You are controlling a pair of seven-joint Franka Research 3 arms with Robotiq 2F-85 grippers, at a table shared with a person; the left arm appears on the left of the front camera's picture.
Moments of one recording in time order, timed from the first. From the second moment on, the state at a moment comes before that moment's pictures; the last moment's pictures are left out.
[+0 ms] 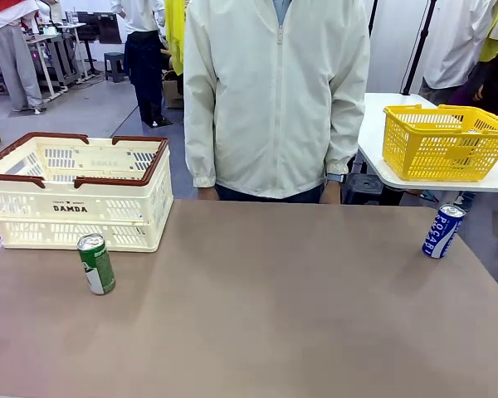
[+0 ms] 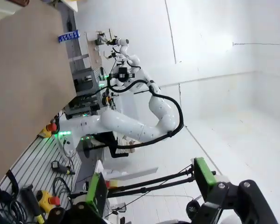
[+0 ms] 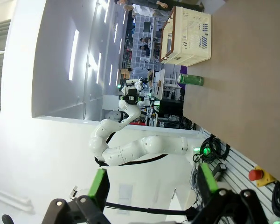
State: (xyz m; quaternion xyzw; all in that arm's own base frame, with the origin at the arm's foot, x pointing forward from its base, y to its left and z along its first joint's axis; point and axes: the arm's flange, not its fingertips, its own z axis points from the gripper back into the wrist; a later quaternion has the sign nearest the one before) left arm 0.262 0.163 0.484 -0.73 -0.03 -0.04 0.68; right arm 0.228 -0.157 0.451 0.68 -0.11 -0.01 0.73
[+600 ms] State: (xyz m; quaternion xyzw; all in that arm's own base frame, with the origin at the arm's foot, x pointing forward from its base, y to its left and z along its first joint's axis) left arm 0.263 0.163 0.487 -0.73 -0.03 -0.04 0.68; right arm 0.228 -0.157 0.451 0.68 -0.11 -0.01 0.73
